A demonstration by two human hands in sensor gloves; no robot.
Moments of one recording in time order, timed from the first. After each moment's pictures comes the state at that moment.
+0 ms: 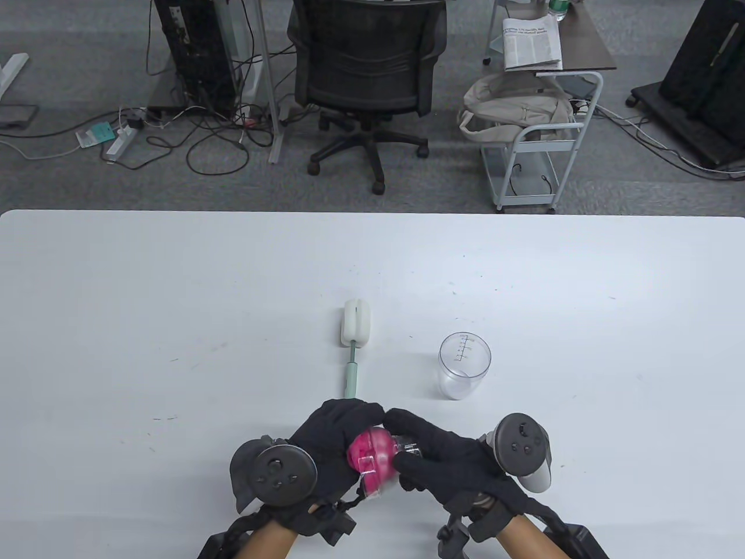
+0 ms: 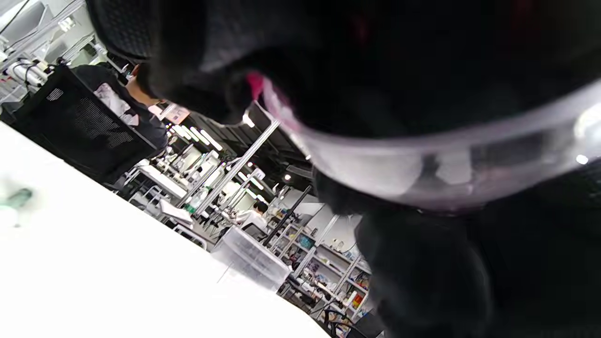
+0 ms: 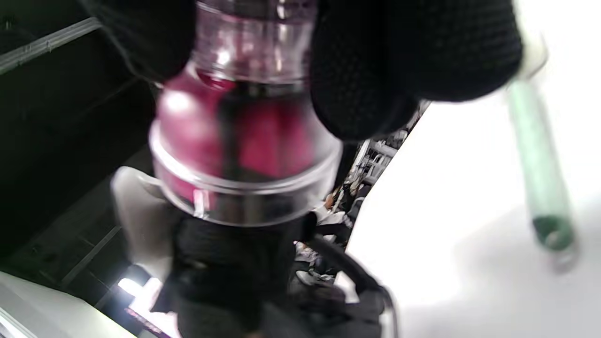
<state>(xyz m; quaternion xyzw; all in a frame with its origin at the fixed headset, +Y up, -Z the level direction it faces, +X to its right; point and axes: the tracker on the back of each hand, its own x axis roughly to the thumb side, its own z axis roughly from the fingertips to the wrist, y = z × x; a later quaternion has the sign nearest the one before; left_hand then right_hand) -0.124 -0.663 -0.216 0.11 -0.27 0.38 0.88 0.113 -0.681 -0.226 0.31 0.08 0.70 0.63</state>
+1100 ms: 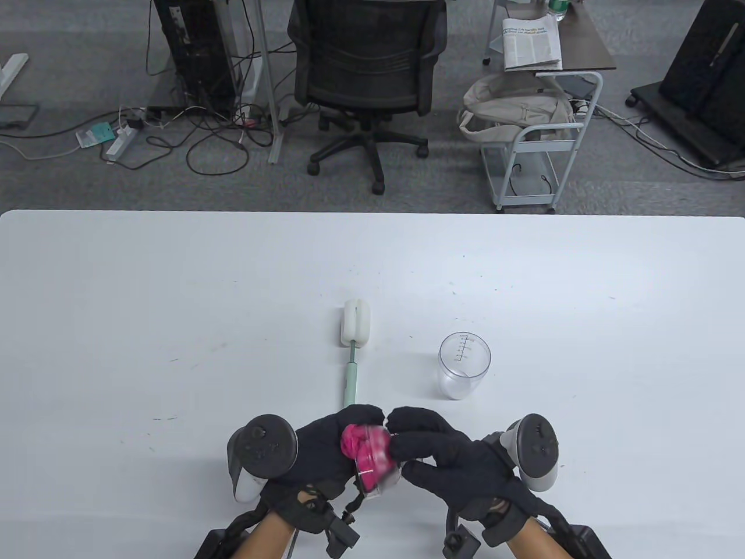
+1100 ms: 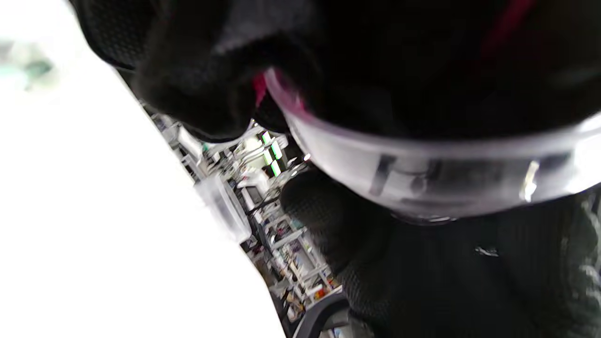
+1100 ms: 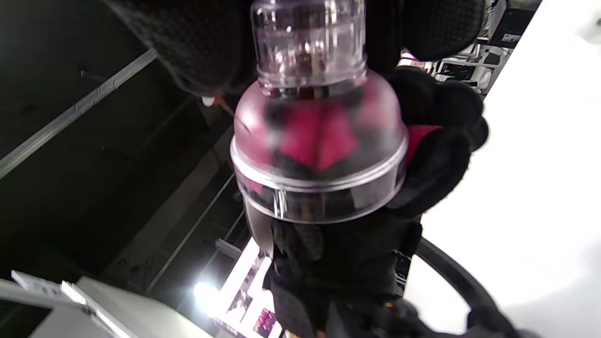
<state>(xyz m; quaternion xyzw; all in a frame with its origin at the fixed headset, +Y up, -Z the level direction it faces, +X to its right) -0.131 -0.668 -0.225 0.02 -0.26 0.51 0.82 0.115 -0.672 -0.220 0.34 0.05 0.66 0.67</state>
